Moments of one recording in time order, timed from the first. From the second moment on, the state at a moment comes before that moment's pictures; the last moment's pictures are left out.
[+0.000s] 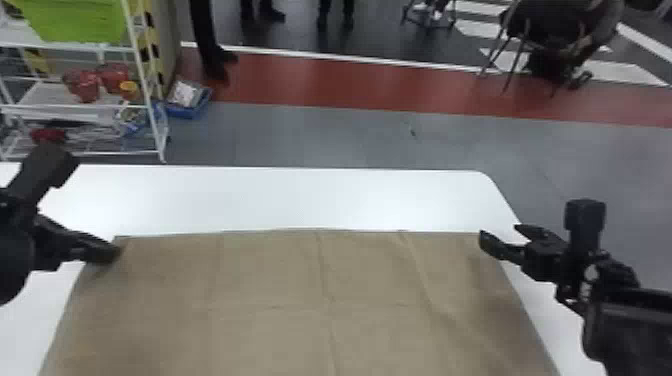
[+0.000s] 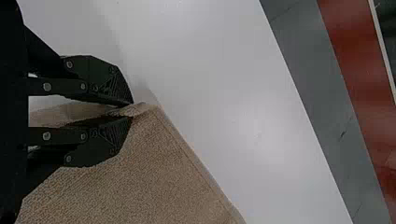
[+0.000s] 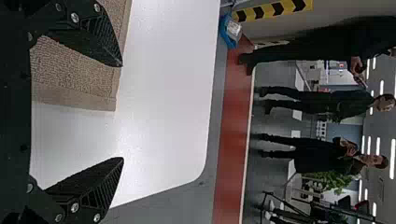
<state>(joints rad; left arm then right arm) -0.28 0.17 0.03 -1.54 -0.77 0.91 -1.20 -0.07 -0.27 -0.46 -1.43 0.10 0.40 0.64</state>
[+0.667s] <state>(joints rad) -0.26 0.18 0.05 -1.56 -0.77 0.90 -1.21 -0.13 -0.29 -0.40 -1.27 0.16 0.32 0.65</state>
